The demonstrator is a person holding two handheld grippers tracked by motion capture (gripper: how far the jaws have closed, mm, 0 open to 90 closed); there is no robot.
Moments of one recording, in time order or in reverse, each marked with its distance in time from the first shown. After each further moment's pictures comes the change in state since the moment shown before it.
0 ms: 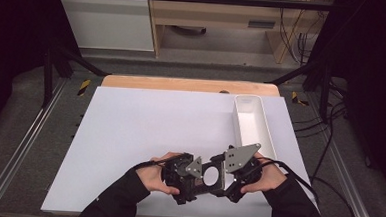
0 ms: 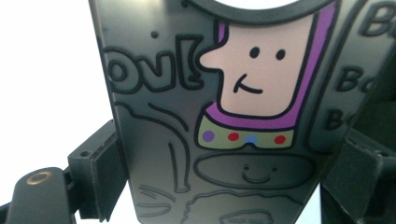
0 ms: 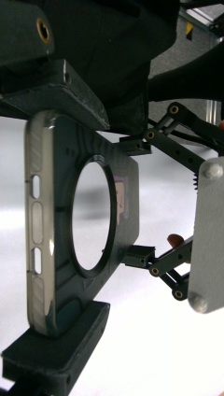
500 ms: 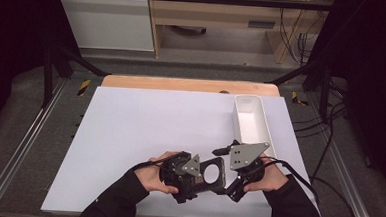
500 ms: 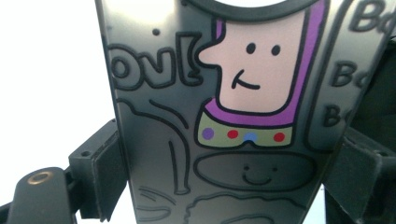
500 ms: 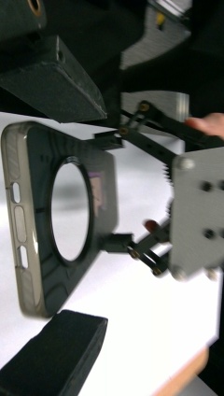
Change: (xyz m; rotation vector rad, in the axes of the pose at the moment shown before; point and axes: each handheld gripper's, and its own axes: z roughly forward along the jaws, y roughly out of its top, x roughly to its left) left arm 0.001 -0.006 -0.003 -0.049 0.026 -0.025; right arm 0.000 0.001 -0.010 -0.120 -0.057 0.021
